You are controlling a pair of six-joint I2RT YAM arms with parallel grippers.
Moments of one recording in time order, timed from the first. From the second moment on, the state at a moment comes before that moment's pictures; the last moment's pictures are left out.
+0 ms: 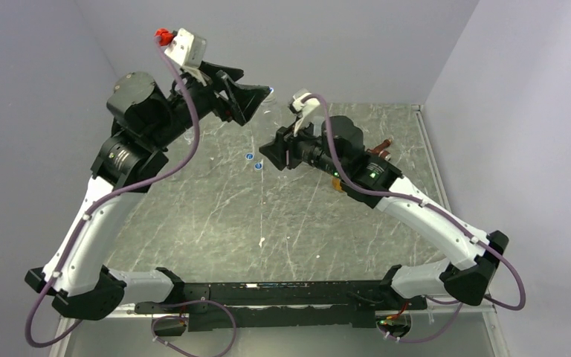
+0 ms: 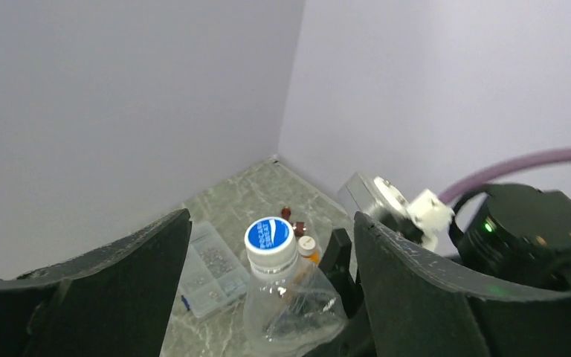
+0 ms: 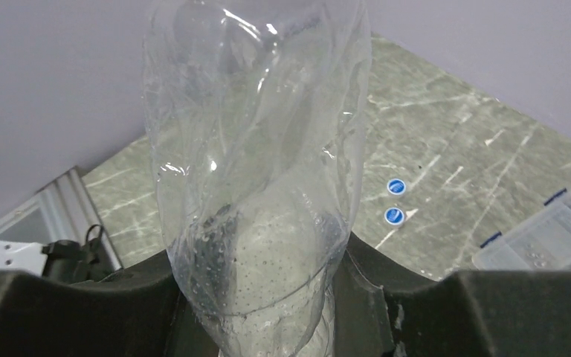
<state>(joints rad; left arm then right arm) -0.60 1.24 1.80 -0.35 0.23 -0.22 0.86 1.28 1.39 -0.23 -0.09 0.18</state>
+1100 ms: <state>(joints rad) -0.60 1.39 1.88 -0.48 0.08 -0.23 0.92 1.38 1.46 -0.26 0.12 0.14</state>
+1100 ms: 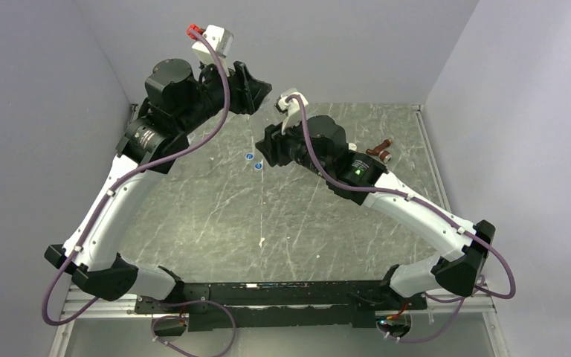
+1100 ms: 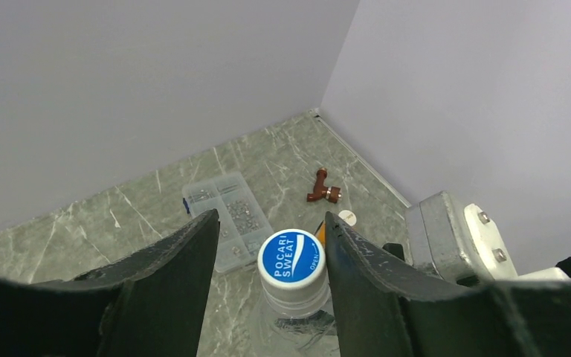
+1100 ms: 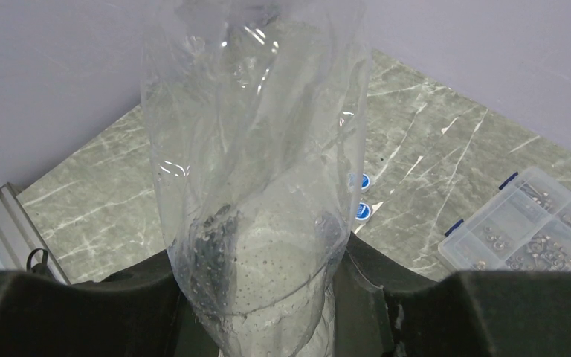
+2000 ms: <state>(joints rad) -0.60 1.28 1.79 -0.36 0.45 -0.25 0.72 1.29 1.37 -0.15 -0.69 0.23</state>
